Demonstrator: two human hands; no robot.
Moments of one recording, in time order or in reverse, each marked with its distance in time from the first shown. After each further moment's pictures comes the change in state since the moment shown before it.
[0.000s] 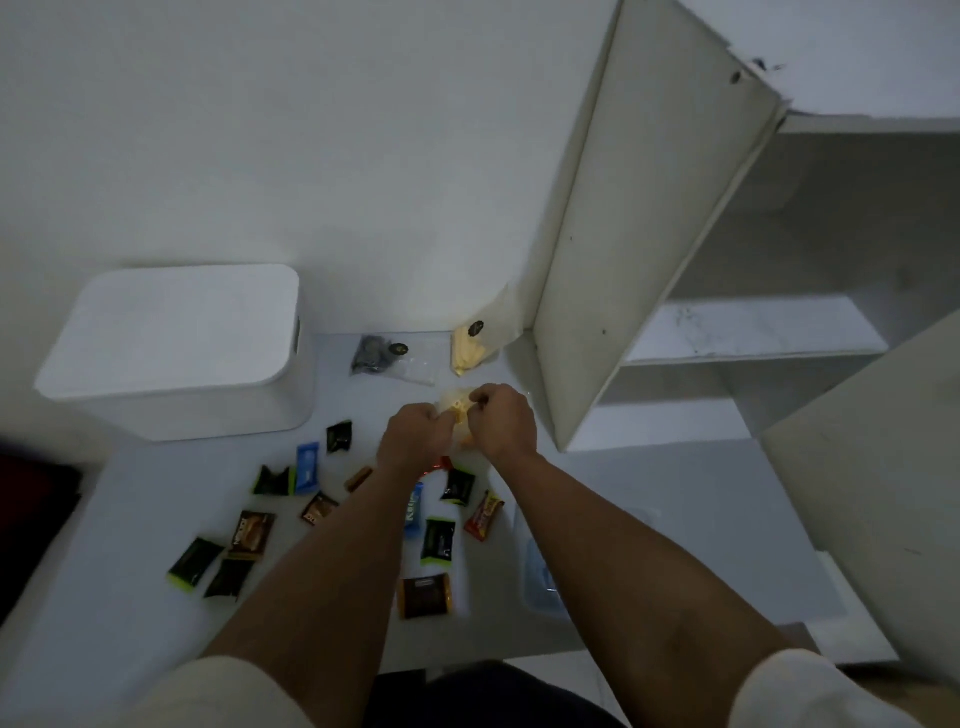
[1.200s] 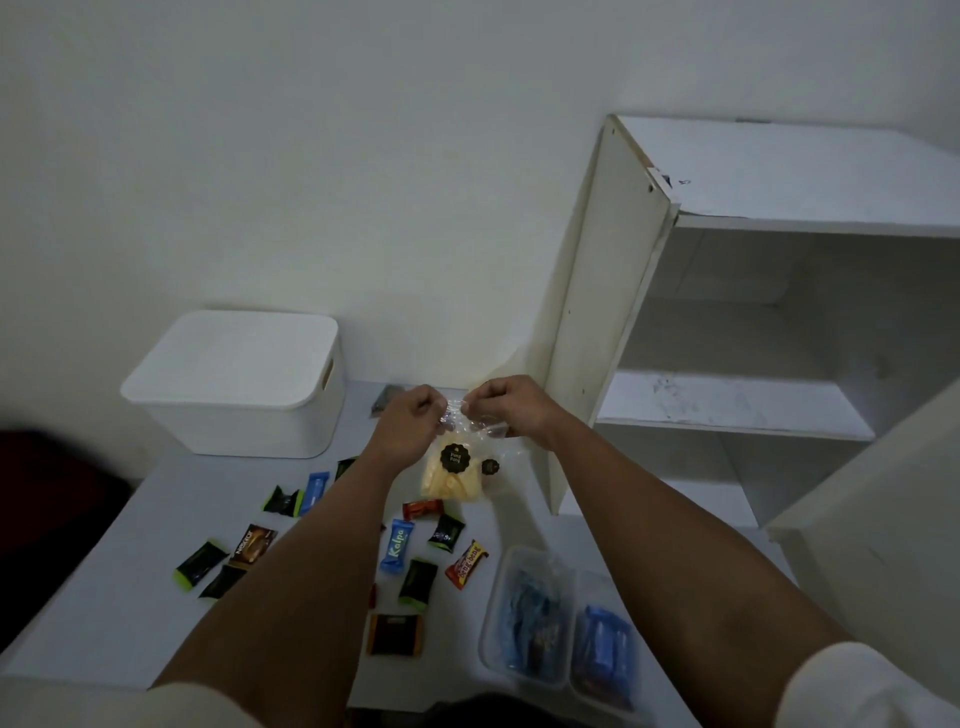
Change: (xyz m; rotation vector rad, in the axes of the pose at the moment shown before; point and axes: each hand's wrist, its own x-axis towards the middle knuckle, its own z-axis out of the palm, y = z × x) left_hand -0.044 0.079 -0.022 -0.247 0.128 0.250; right_hand 0.025 -0.036 -0.128 0.386 -0.558 -0.144
